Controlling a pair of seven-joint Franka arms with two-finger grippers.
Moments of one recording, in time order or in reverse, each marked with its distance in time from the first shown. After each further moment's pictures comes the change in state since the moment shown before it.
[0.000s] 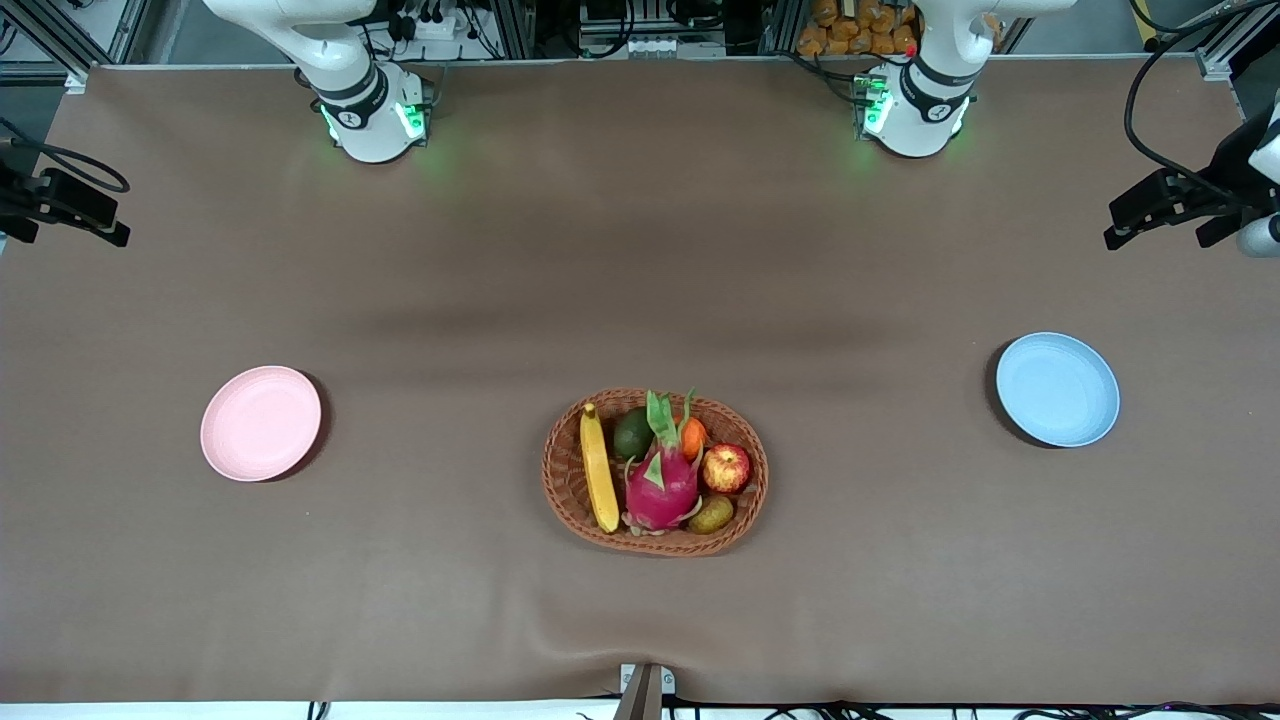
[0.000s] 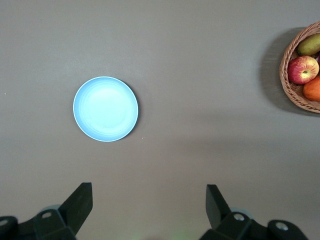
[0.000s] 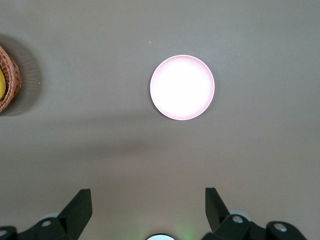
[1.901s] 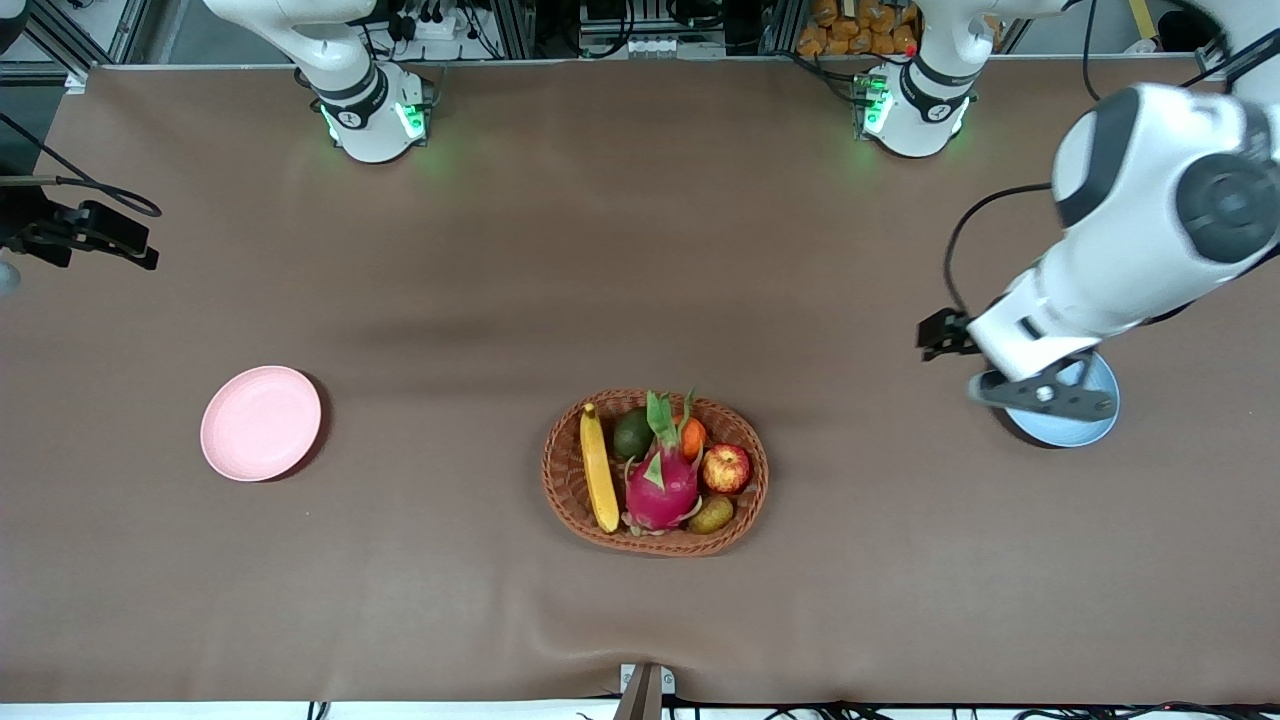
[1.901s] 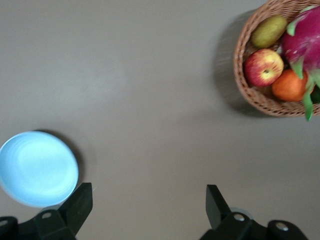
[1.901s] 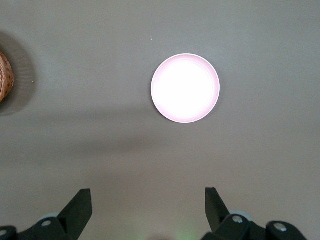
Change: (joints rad) left arm -0.052 0.358 -0.206 0.091 -0.001 0.236 -0.002; right arm 0.000 0.002 0.006 -0.098 0.000 0.088 -0.006
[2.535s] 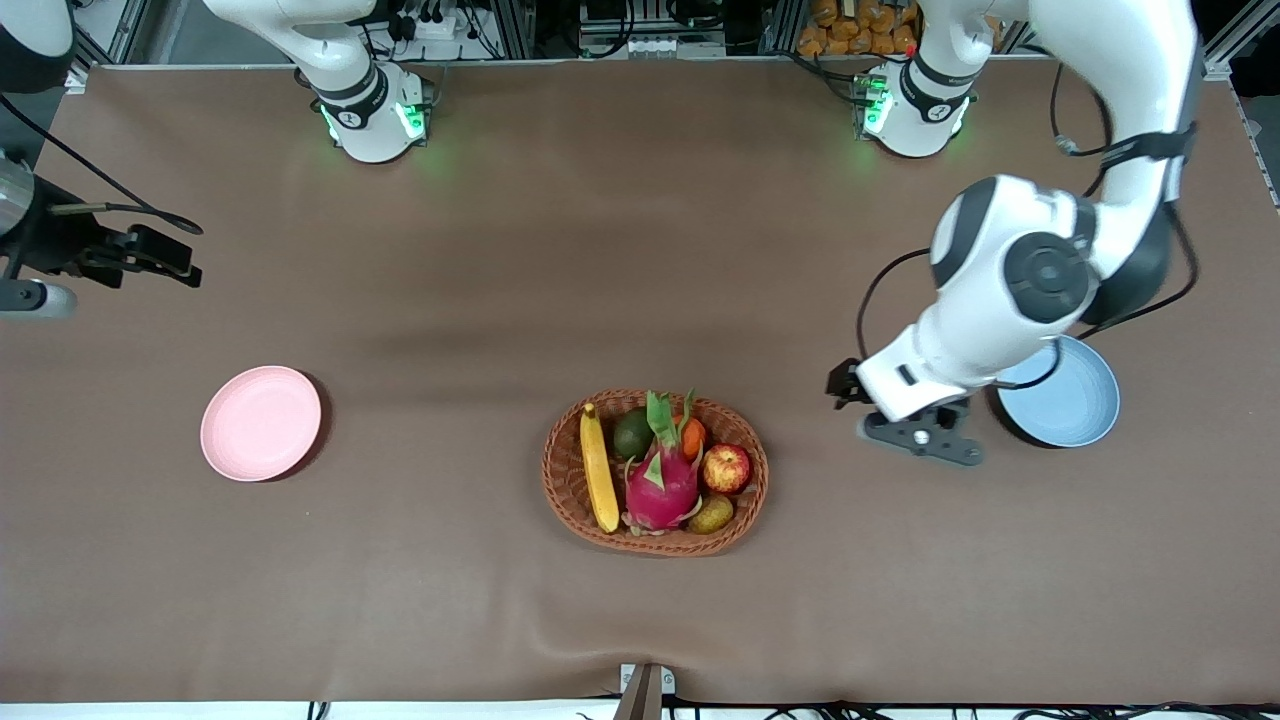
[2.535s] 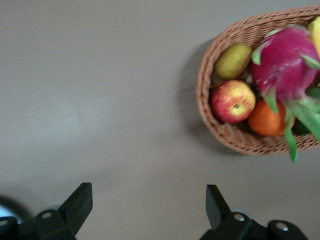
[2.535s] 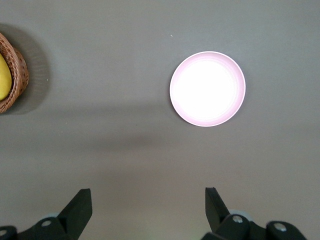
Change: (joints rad) left arm -0.092 0.133 -0.008 -0.036 0.000 0.287 -0.001; right arm 0.007 0.002 0.009 -0.104 0.067 0.095 -0.001
